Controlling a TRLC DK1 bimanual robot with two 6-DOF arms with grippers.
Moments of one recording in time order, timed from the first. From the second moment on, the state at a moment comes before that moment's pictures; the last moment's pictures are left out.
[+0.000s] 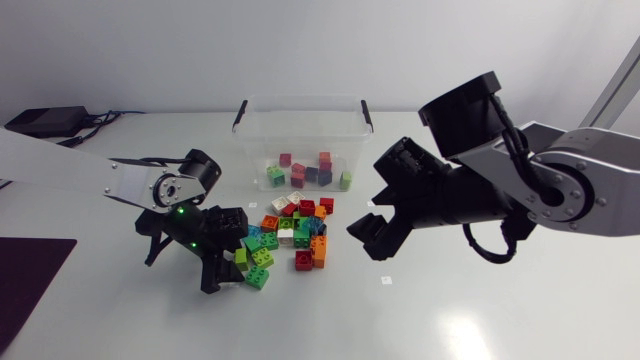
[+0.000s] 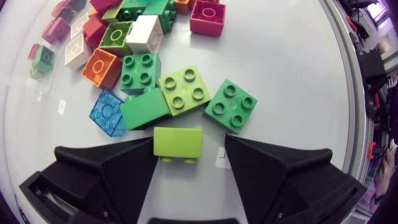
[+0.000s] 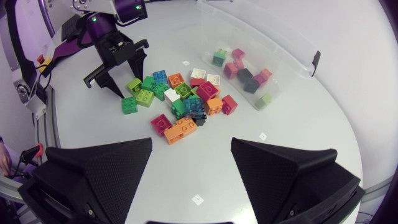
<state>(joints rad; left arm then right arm) -0.29 1.84 0.93 -0.52 0.33 1.05 0.59 1.33 0.88 -0.39 -0.15 -0.25</state>
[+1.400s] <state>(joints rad) -0.05 1.30 0.83 -0.56 0.51 1.01 0.62 1.92 1.08 -0.41 -0.31 -0.69</state>
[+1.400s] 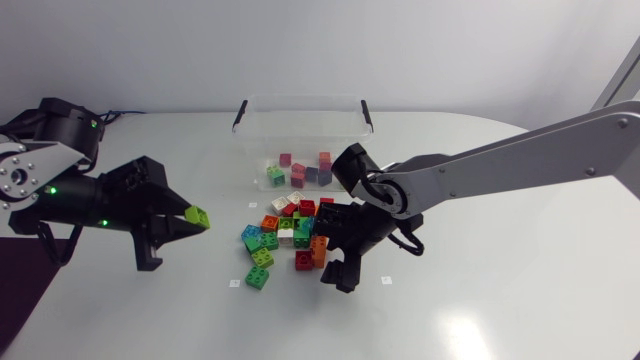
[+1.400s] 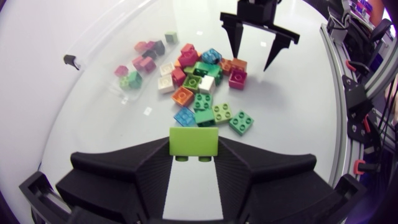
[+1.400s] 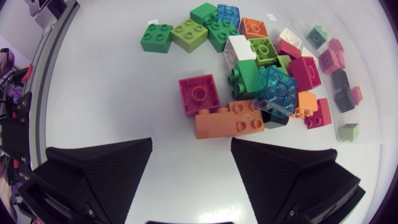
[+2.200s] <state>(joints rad) -0.13 1.65 1.26 -0.41 0.54 0.76 0.65 1.97 1.15 -0.42 -0.30 -0.69</state>
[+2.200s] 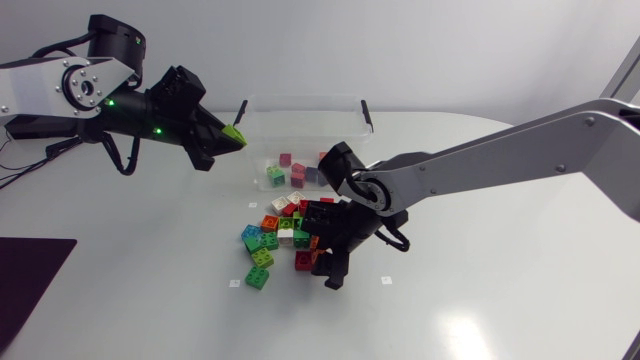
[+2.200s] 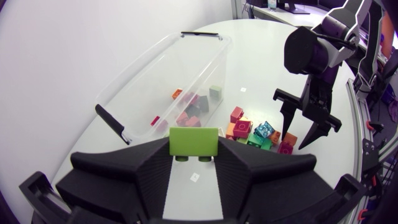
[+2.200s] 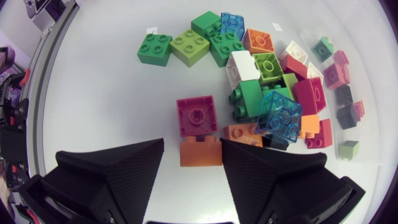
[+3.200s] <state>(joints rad) -0.18 1.95 1.62 -0.37 0.51 0.59 0.64 1.84 1.11 -0.54 -0.30 -0.69</state>
